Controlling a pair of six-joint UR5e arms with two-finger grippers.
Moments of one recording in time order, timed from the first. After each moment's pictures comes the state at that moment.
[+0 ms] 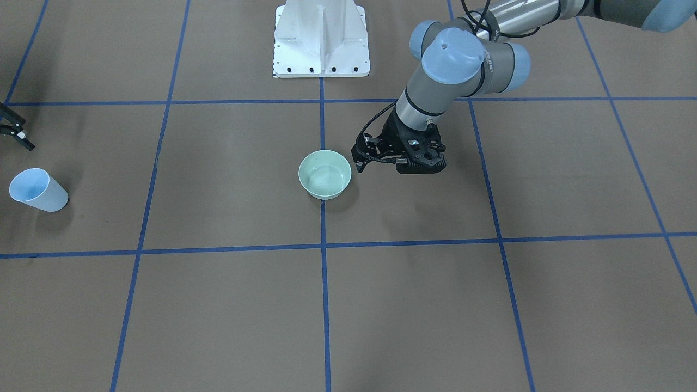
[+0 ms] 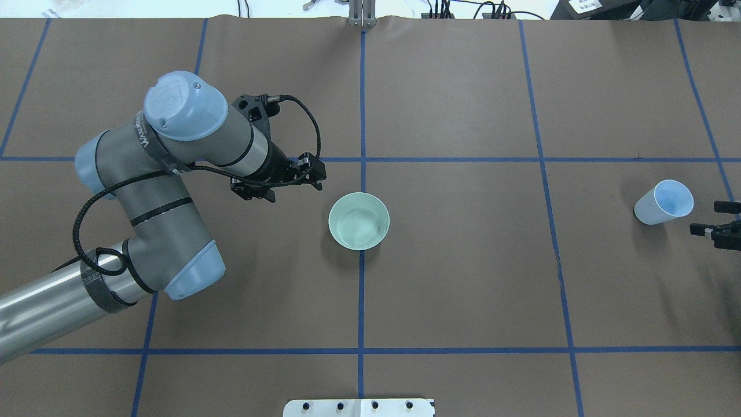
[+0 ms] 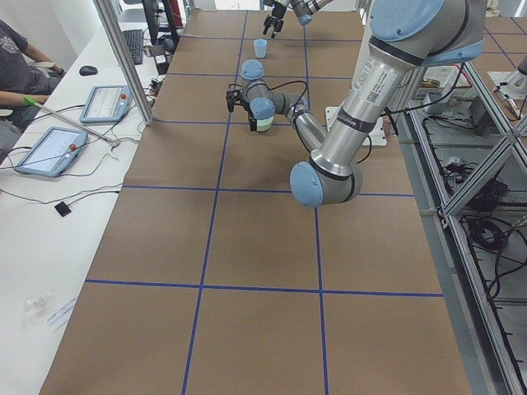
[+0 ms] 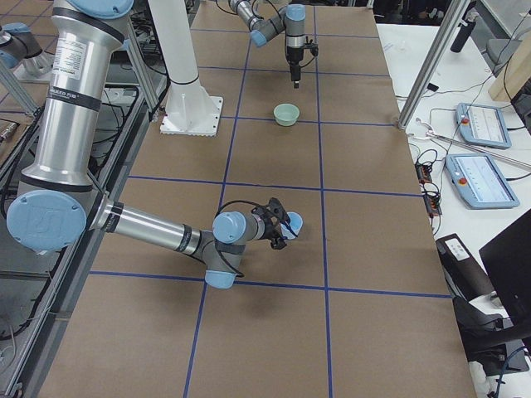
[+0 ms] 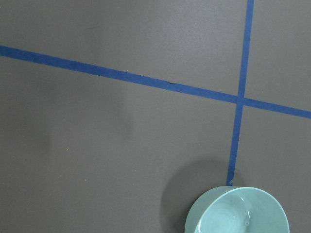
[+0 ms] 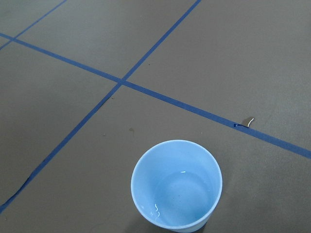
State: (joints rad) left arm -0.65 -2.17 -1.67 -1.87 -2.05 -1.38; right arm 1.06 -1.80 1.37 0.12 2.14 0.64
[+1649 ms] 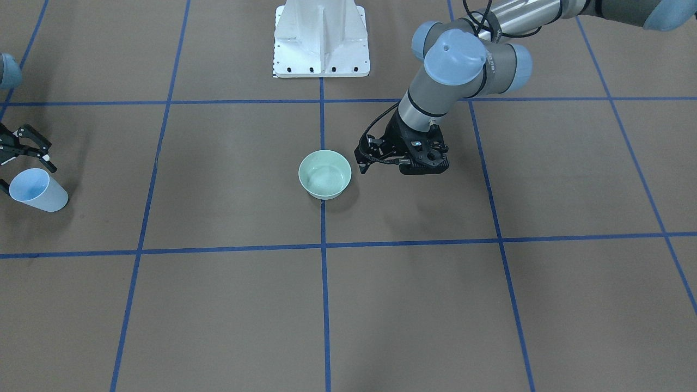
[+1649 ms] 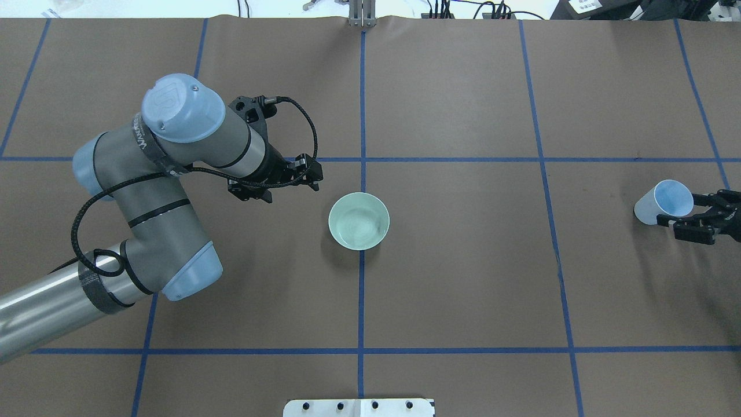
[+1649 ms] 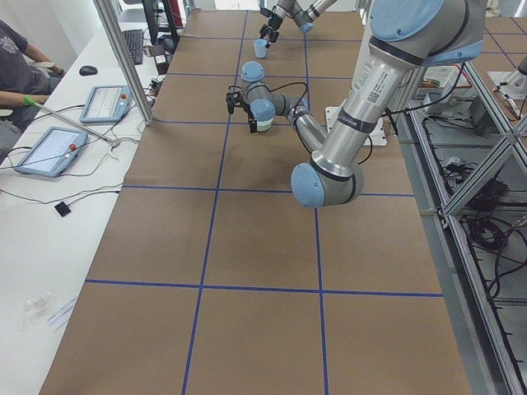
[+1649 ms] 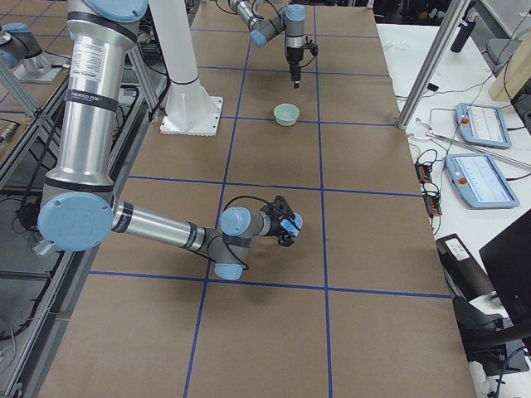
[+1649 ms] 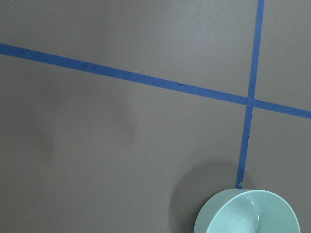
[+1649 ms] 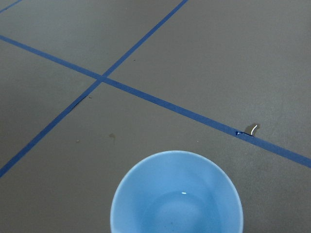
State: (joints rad) left arm -0.65 -2.16 -1.67 -1.87 -2.04 -1.38; right arm 0.93 -1.75 1.33 0.13 1.92 0.65
